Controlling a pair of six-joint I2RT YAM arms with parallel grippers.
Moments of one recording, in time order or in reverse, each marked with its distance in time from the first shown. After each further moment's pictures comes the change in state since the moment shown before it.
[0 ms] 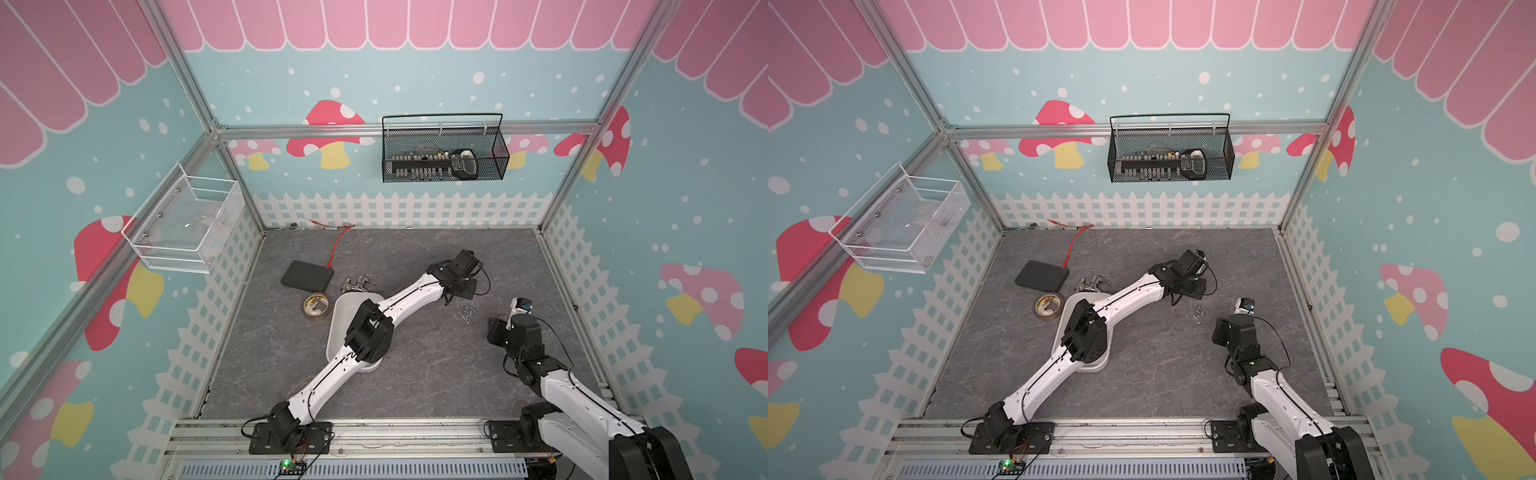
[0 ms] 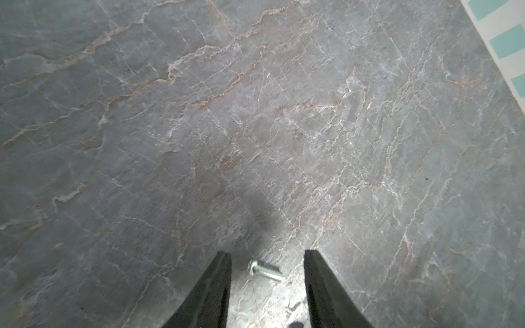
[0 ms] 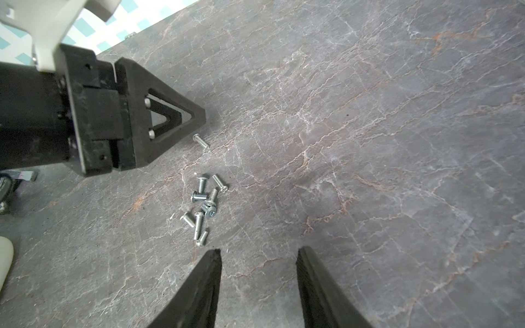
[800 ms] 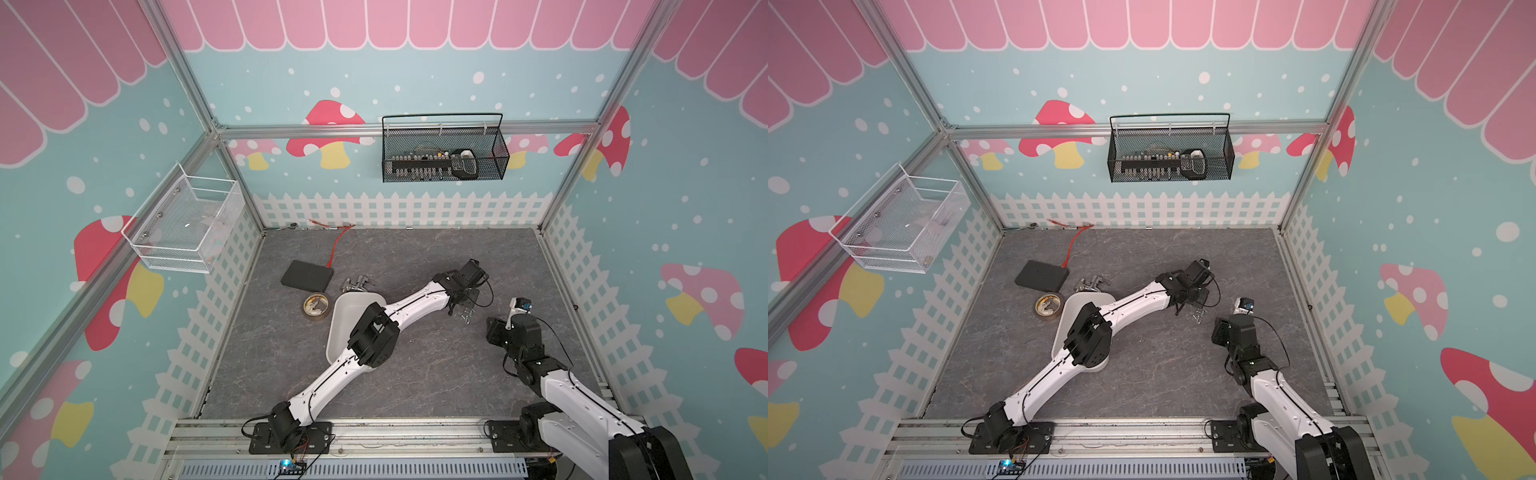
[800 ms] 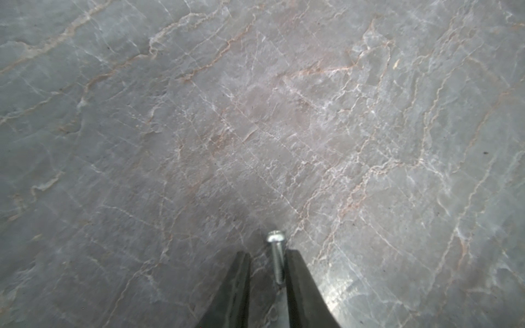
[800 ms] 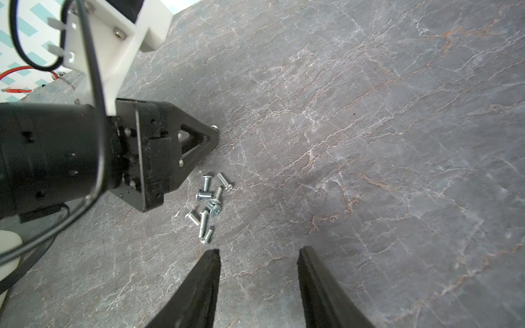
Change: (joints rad) left arm -0.035 0.005 -0.078 0.041 -0.106 0.061; right arm 0.000 0.000 -0.002 0.005 -0.018 0.000
